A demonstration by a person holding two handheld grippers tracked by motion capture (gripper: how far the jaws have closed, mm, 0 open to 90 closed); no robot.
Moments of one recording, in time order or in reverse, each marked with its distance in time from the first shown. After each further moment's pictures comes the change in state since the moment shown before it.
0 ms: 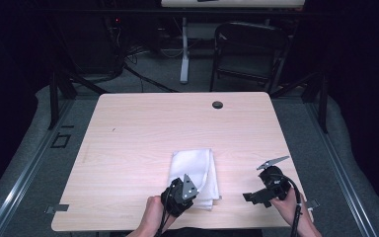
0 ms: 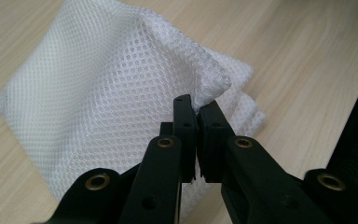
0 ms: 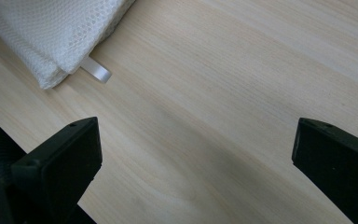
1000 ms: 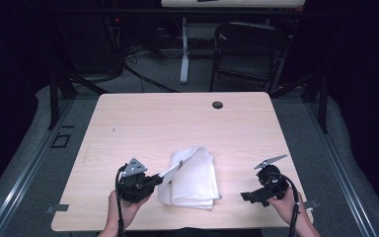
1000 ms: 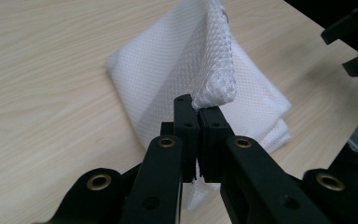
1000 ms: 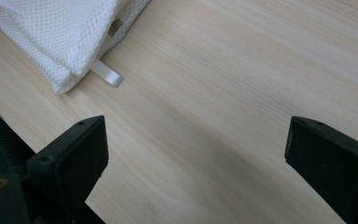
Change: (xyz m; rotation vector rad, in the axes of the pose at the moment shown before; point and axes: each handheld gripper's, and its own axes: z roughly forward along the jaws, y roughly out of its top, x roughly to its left) left arm 0.082 -0.041 -0.073 -0.135 -0.009 -0.379; right arm 0.006 0.006 -0.001 0.009 0.007 0.003
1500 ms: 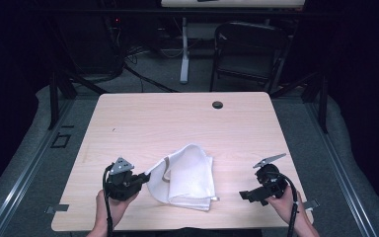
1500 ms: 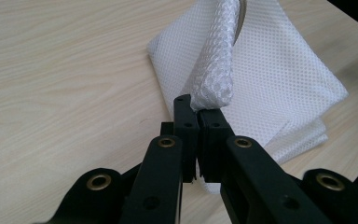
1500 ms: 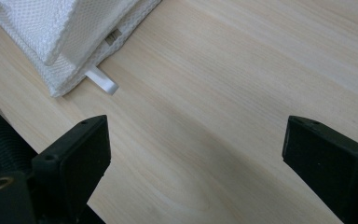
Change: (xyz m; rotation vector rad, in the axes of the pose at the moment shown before) left arm 0.024 -0.009 -0.010 0.026 0.064 -0.039; right arm 0.005 0.005 -0.002 -0.020 0.007 -0.014
